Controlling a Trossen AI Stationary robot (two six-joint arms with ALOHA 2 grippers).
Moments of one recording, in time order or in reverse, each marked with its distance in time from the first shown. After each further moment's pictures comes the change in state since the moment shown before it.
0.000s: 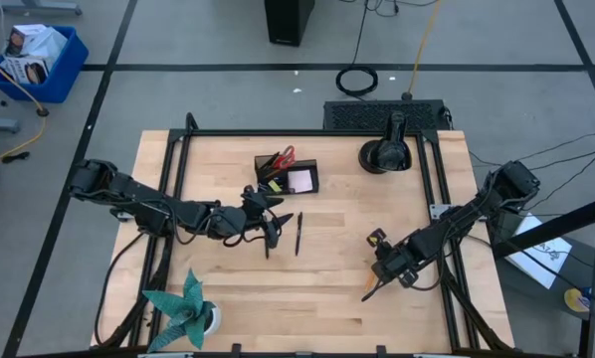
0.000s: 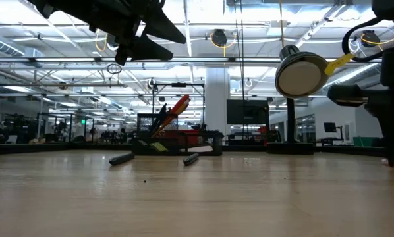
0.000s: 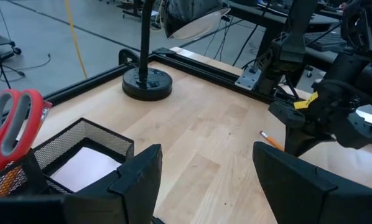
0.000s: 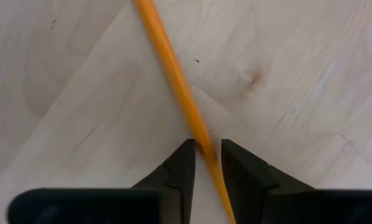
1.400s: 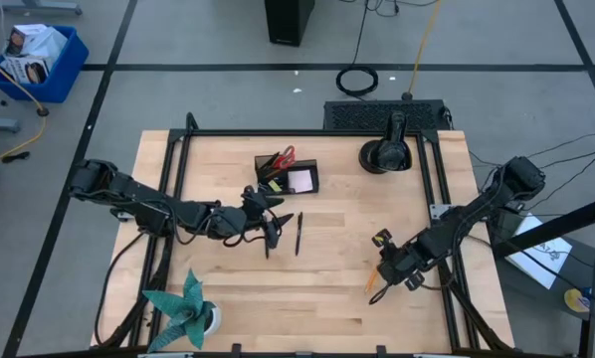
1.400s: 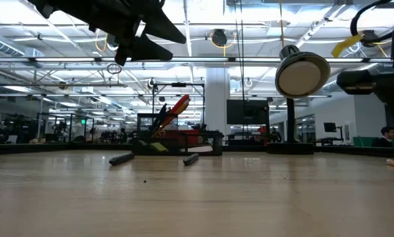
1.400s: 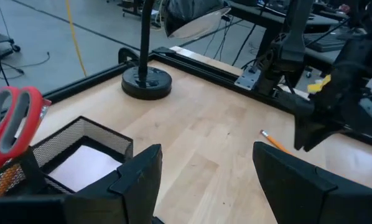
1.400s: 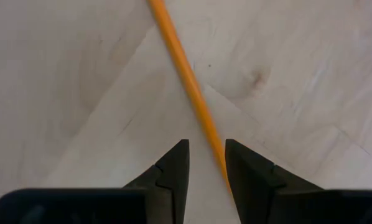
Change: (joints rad) left arm -0.001 0.000 0.000 -0.002 0.001 -0.012; right arm 0.054 -0.129 0.032 -0.098 -0.024 0.100
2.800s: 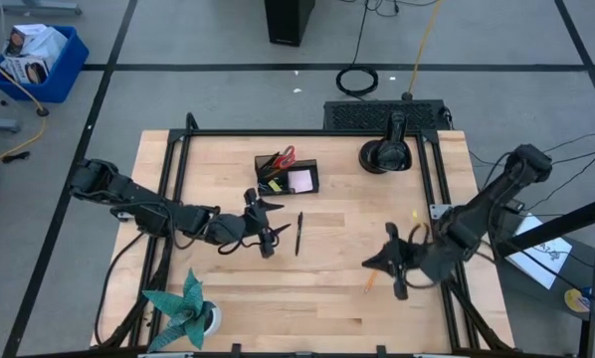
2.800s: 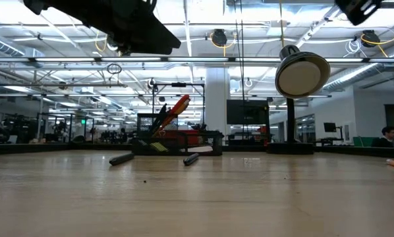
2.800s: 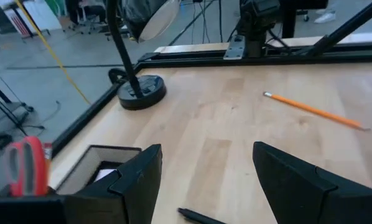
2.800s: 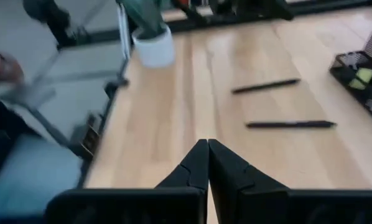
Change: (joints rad) left arm -0.056 0.000 0.000 -0.042 -0.007 0.355; right arm 0.145 -0.256 0.063 0.479 0.458 0.570
